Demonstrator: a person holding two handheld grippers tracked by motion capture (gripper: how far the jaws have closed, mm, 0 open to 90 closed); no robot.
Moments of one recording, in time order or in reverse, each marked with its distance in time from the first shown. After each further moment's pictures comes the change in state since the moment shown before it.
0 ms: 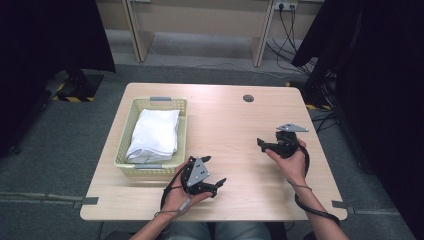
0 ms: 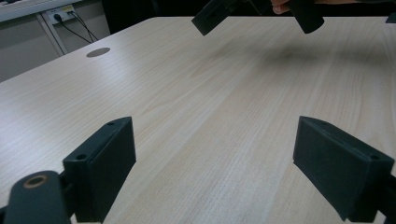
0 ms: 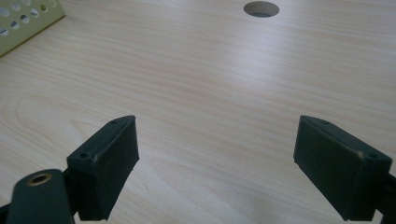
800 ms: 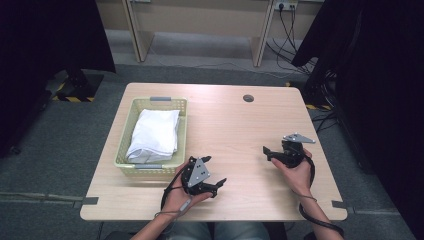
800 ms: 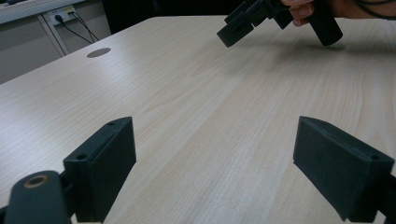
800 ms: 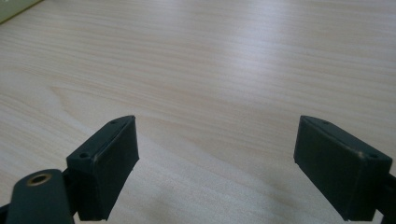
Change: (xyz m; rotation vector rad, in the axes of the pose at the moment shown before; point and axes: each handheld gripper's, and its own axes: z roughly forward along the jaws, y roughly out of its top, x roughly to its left) left arm -0.001 0.000 0.000 0.002 0.005 0.004; right arm -0.013 -0.034 -0.009 -0.004 -0.020 0.035
